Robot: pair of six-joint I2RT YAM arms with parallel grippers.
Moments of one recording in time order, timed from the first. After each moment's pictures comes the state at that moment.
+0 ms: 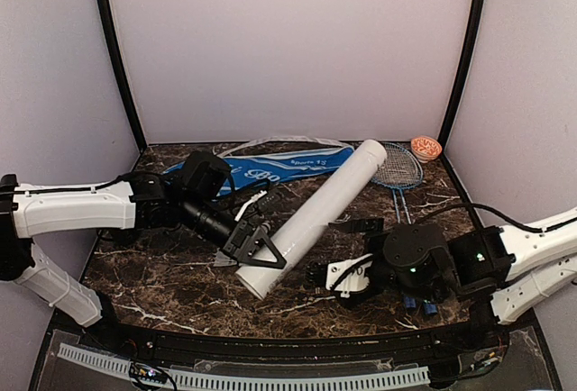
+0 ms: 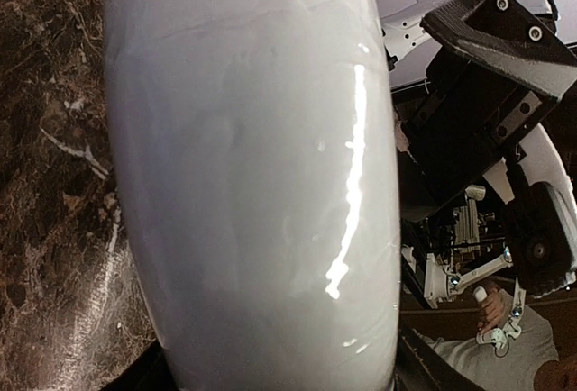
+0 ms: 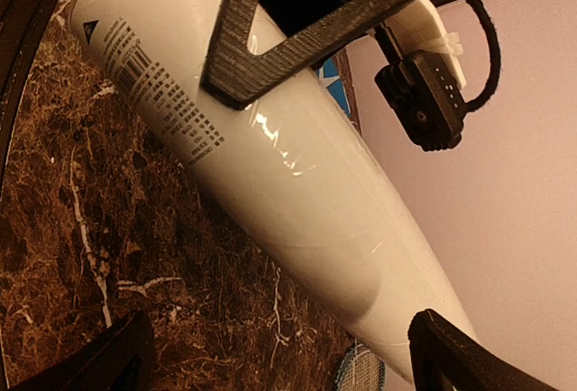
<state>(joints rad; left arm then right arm) -0.92 1.40 1.00 -0.33 0.80 -0.51 1.51 1.11 0.81 -0.24 0.60 -0.69</state>
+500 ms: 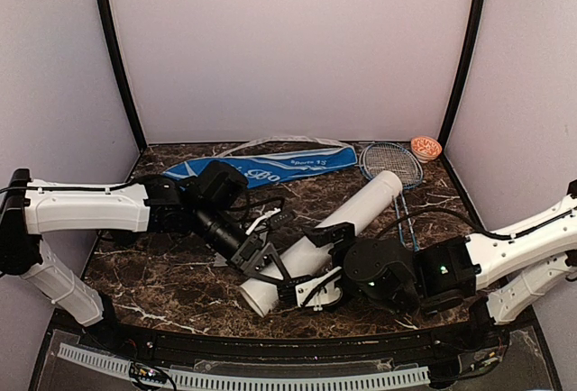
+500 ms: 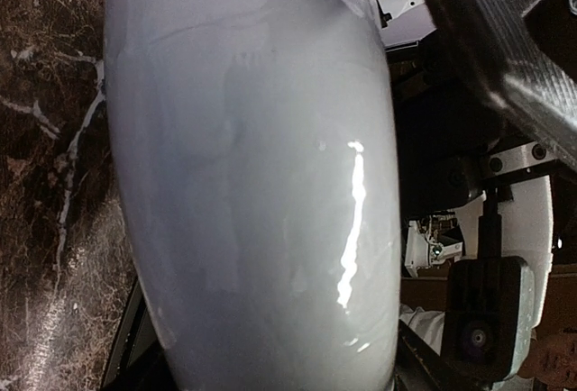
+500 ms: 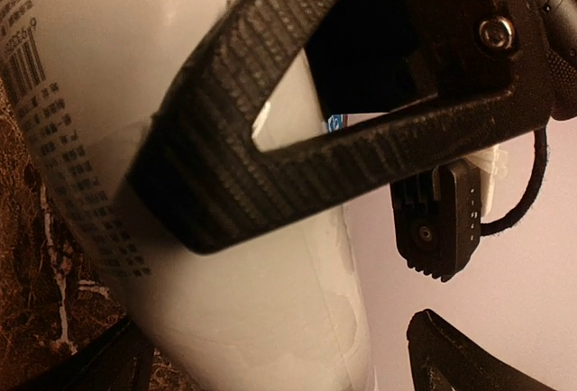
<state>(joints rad) -0.97 1.47 1.03 -0.39 0.87 -0.53 1.53 1.31 0.87 -0.14 0.68 -0.93</state>
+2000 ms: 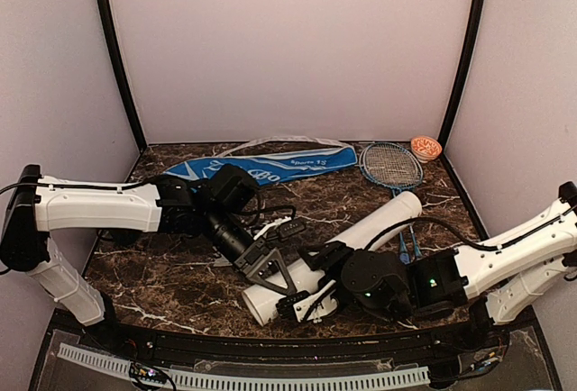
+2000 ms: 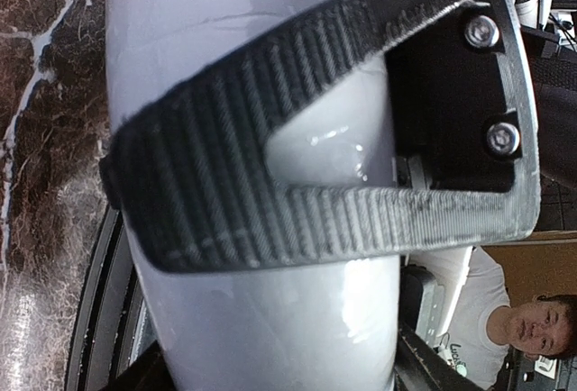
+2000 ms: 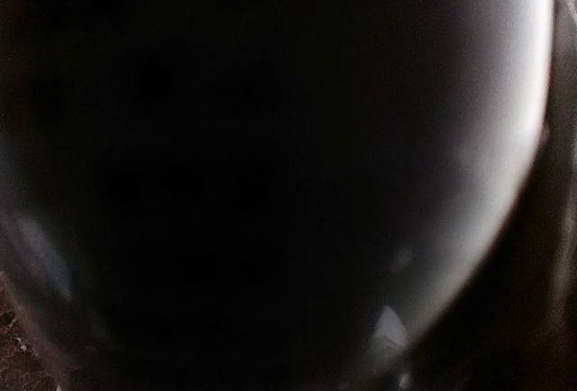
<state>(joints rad) -1.01 1.54 1.08 -0.42 0.99 -0.53 1.54 1.35 0.78 0.03 0.65 -1.11</state>
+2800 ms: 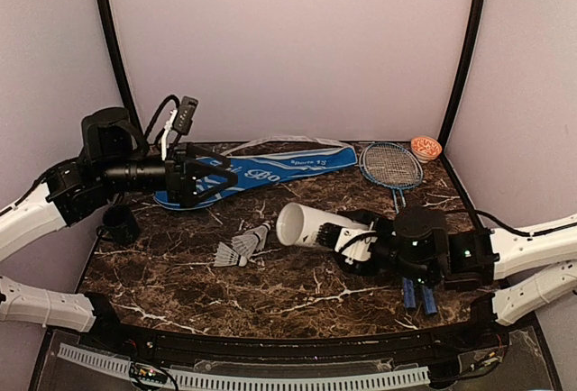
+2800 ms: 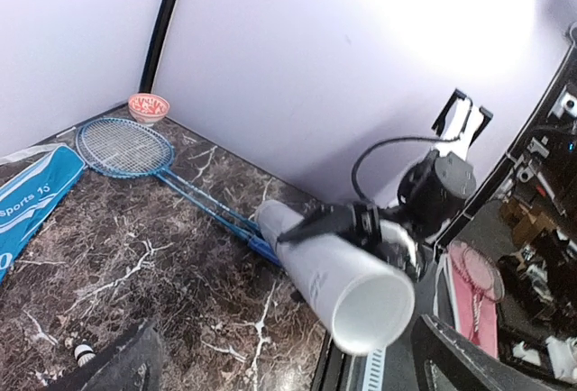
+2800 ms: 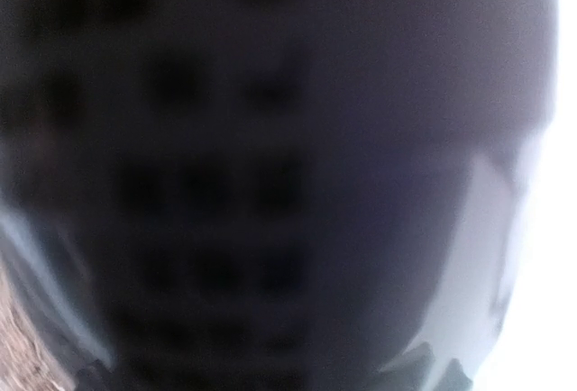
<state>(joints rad) -0.70 1.01 1.01 -0.18 0.61 -0.33 1.32 1.11 0.65 0.07 0.51 -0.67</state>
